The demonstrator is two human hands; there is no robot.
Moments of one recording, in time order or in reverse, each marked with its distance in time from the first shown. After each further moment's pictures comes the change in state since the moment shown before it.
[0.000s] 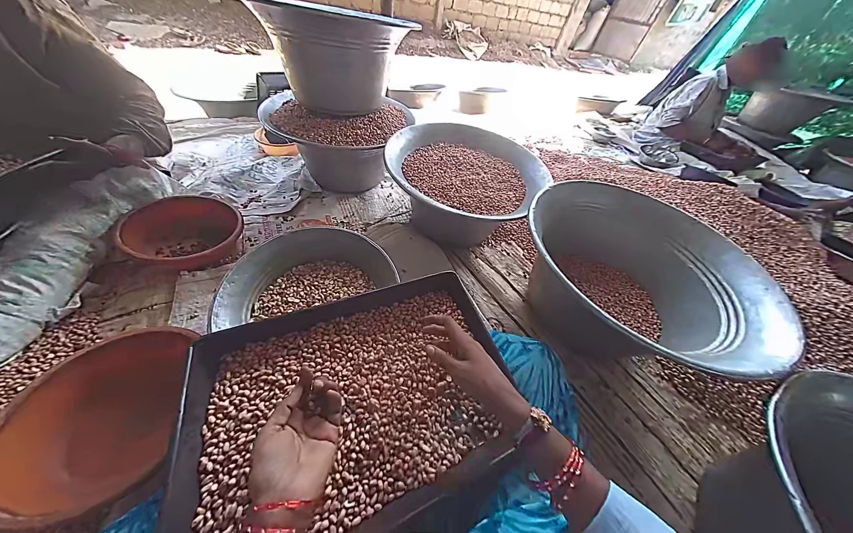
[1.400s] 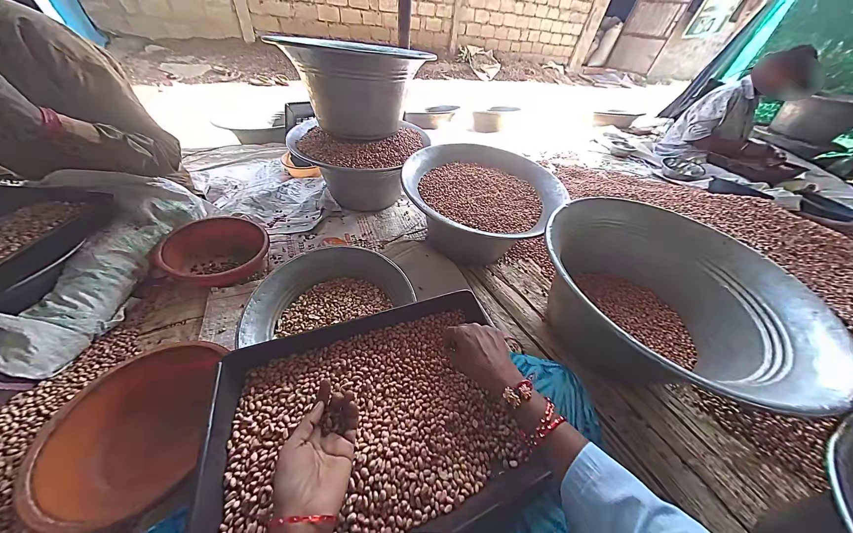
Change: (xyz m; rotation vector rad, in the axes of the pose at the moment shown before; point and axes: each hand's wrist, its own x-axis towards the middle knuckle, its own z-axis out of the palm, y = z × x) left_hand 0.002 0.000 0.006 -0.044 0.088 0.020; right_hand 0.057 -0.009 -0.016 -0.948 -0.062 0.098
